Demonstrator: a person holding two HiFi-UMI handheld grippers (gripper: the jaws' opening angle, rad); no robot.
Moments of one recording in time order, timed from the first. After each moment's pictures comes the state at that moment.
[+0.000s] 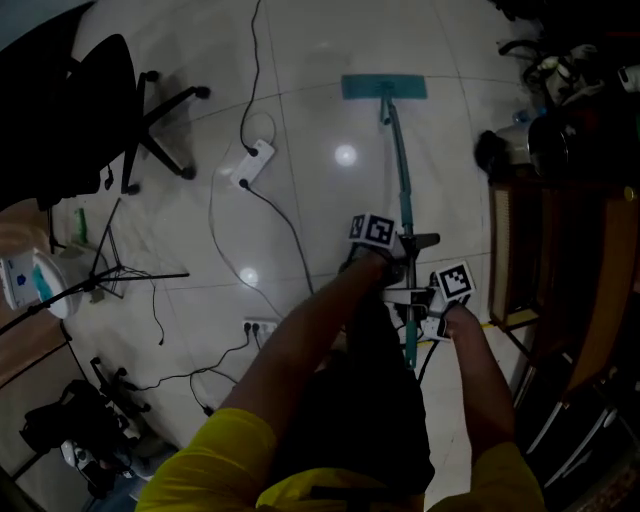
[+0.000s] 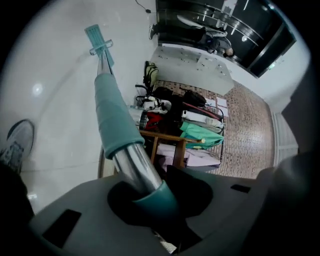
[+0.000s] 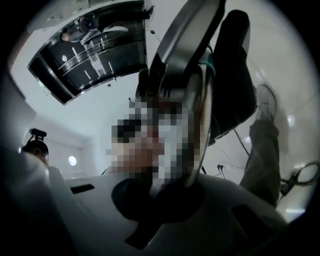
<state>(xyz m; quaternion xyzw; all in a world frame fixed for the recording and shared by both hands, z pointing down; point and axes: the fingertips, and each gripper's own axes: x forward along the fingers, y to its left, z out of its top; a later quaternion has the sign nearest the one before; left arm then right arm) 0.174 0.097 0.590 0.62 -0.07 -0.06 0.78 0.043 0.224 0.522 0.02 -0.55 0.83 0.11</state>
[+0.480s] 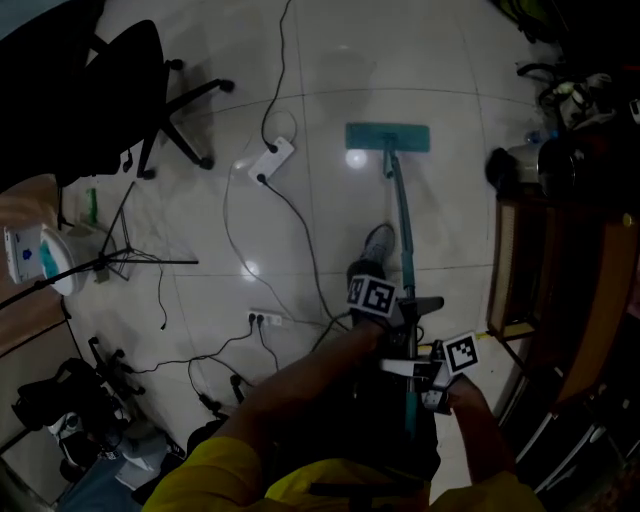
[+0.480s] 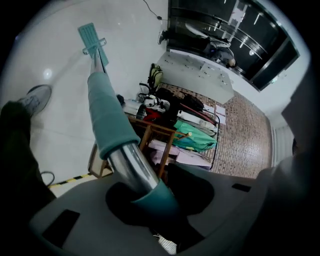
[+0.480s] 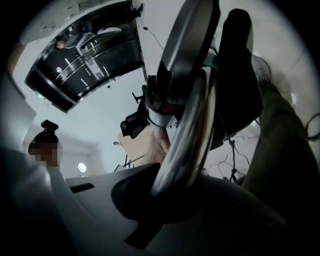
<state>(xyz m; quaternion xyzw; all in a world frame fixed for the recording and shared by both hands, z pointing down) 0.154 0.197 0.476 0.57 -0.08 -0.09 0.81 0.017 0.305 0.370 -0.04 -0.51 0.86 0.06</state>
